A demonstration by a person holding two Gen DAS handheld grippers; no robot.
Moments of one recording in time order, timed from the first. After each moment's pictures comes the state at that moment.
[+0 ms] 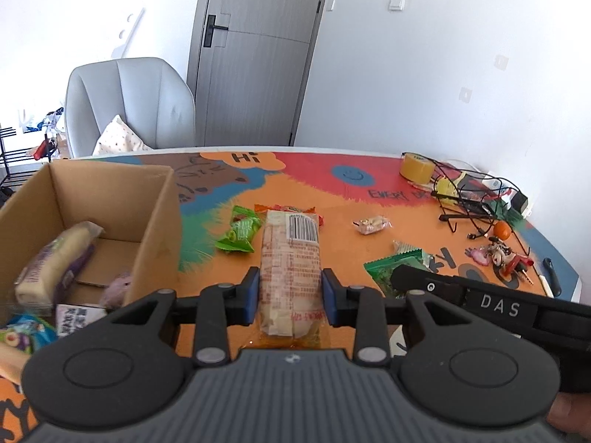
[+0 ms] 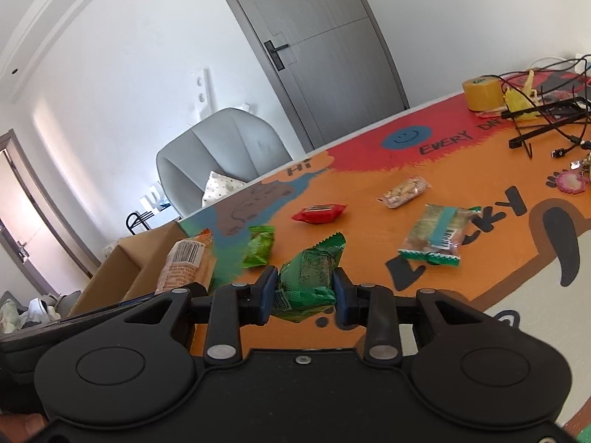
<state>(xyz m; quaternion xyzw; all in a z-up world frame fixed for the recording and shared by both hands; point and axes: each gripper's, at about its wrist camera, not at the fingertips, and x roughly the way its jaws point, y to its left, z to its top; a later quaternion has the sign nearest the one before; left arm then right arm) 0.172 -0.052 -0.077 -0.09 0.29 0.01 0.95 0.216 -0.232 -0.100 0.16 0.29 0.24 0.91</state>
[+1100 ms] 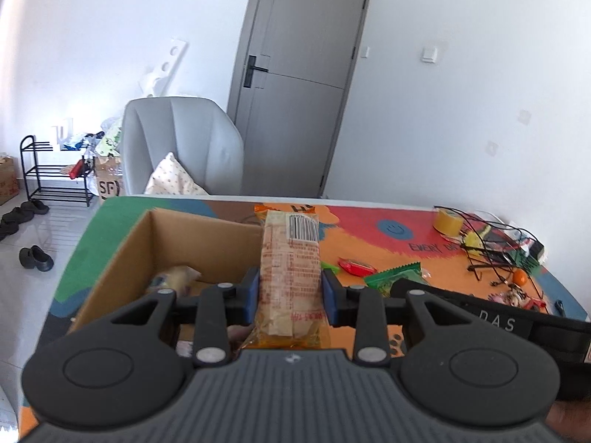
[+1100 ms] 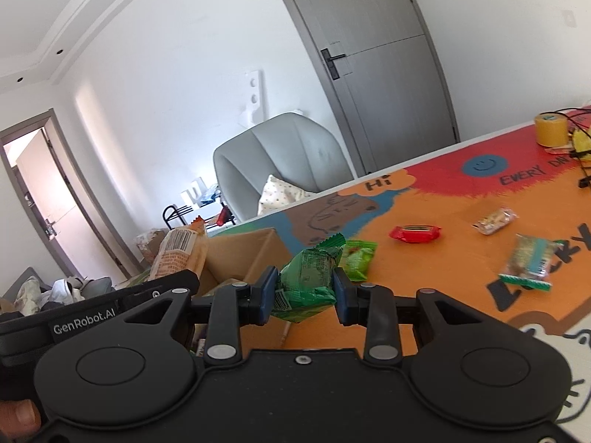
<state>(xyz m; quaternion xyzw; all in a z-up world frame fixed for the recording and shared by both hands) 0.123 0.028 -0.031 -0.11 0.23 0.06 0.97 0.192 -0.154 -0.062 0.13 0.26 0.30 0.91</state>
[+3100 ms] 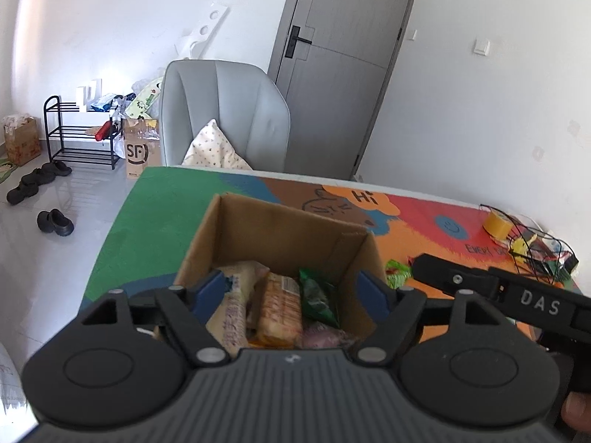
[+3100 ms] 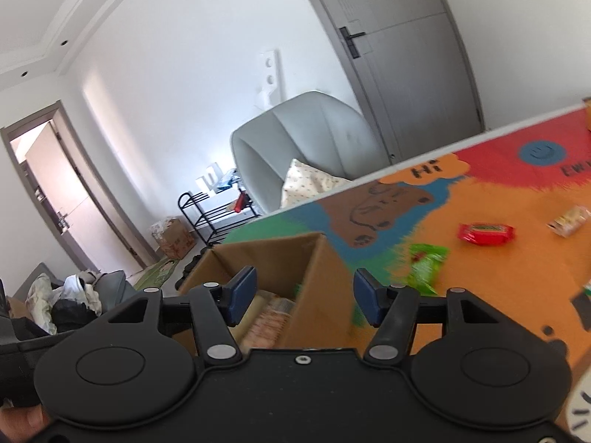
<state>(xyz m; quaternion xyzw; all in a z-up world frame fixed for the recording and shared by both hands) 0.162 0.107 -0.052 -0.14 0.28 0.09 0.94 0.228 -0.087 -0.064 0.14 0.29 0.32 0.89</state>
